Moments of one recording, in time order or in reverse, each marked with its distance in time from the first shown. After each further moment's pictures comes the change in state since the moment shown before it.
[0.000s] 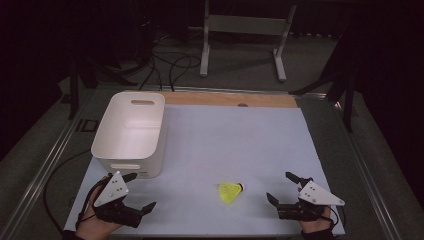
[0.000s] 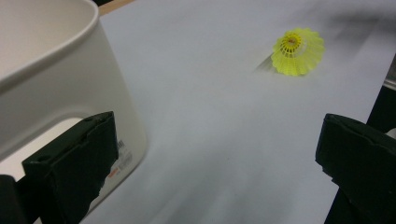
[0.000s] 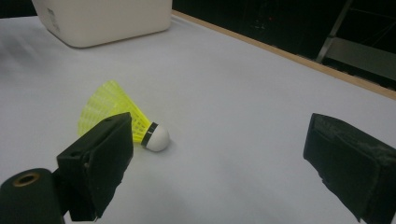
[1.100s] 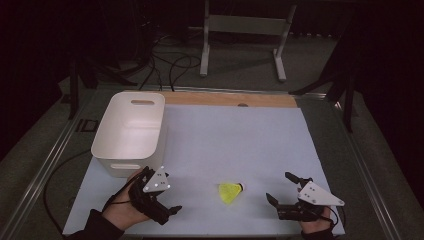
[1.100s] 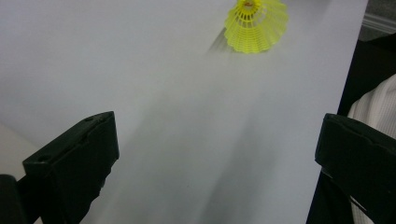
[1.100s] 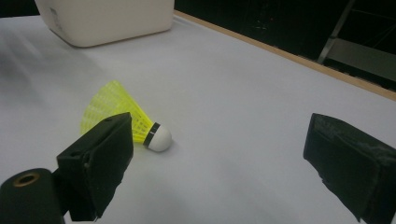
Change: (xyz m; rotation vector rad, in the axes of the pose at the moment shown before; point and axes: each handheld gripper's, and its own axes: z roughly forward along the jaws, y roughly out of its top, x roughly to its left) left arm -0.023 0.046 0.061 0.223 -0.164 0.144; right arm 0.001 0.000 0.000 0.000 0.006 -0.006
